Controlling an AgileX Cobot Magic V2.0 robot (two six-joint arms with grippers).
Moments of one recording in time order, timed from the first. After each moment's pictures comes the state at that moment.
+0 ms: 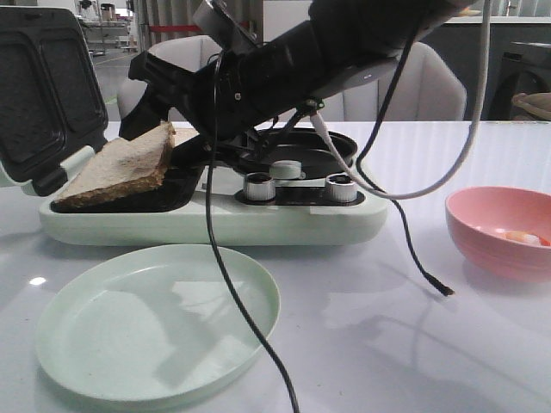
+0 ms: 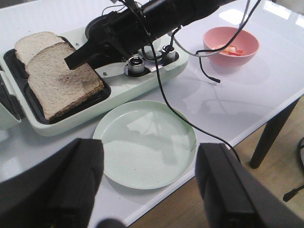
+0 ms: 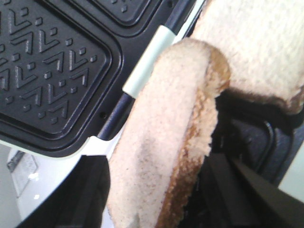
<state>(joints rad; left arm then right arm) -0.62 0.37 -0.65 -0.09 0.79 0.04 0.55 2.13 -1.54 1.59 0.45 -1.05</state>
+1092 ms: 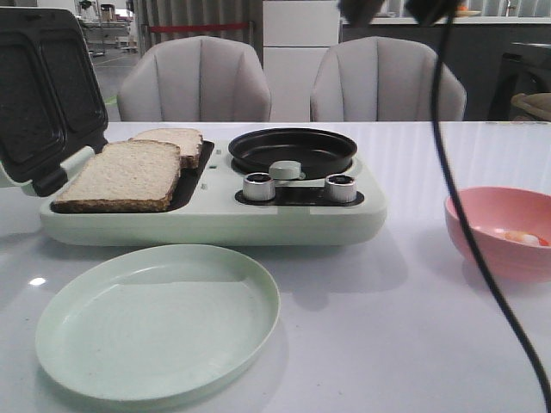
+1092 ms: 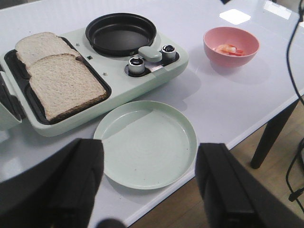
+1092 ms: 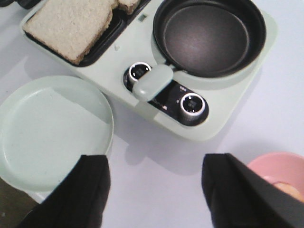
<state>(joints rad) -0.62 0.37 -0.65 -0.09 0.79 0.04 0.55 1.27 -1.15 0.04 0.73 0.00</state>
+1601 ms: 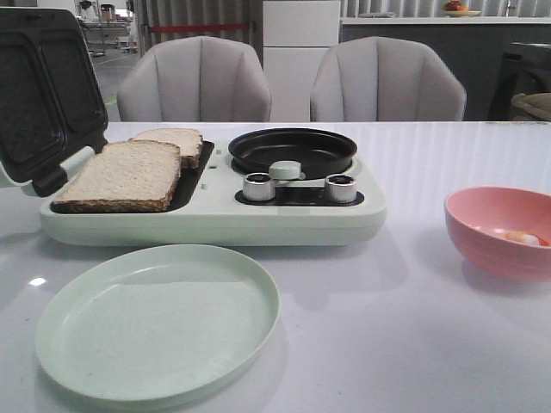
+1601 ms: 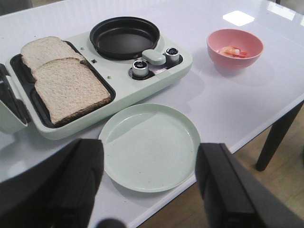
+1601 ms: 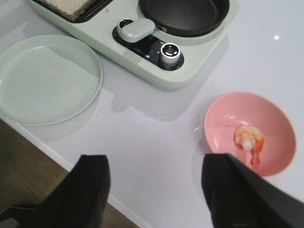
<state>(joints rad) -0.62 0.37 -0.65 -0.07 0.78 0.04 0.55 0.70 -0.74 -0.04 0.75 0.00</state>
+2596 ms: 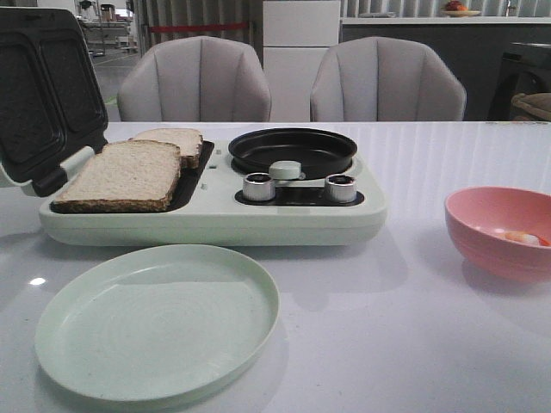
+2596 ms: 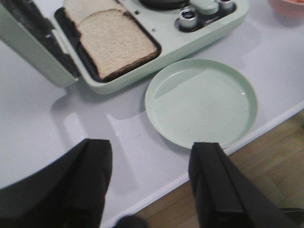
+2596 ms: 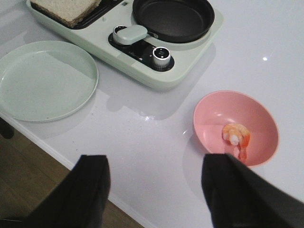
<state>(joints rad) -0.62 0.50 -0.71 0.18 0.94 -0.10 0.55 0.55 -0.68 -0.05 0.78 0.00</state>
